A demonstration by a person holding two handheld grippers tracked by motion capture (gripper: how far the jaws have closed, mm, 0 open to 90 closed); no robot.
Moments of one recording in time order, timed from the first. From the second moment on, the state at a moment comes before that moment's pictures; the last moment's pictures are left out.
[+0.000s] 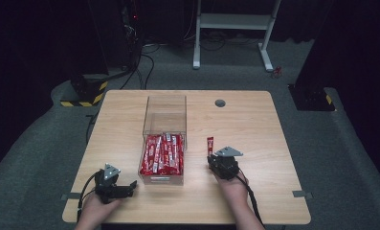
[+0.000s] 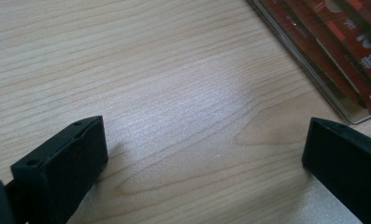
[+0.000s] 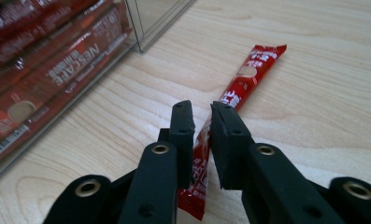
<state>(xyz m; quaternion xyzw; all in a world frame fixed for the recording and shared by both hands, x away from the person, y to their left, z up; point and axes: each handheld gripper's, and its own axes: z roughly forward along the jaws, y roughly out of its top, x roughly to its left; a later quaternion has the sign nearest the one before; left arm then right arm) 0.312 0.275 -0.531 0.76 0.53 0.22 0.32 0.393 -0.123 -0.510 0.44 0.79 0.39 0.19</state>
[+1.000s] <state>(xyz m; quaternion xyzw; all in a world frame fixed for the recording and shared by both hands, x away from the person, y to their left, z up) 0.312 0.275 -0.531 0.76 0.52 0.22 0.32 0.376 -0.125 -0.467 0.41 0.76 0.46 0.21</state>
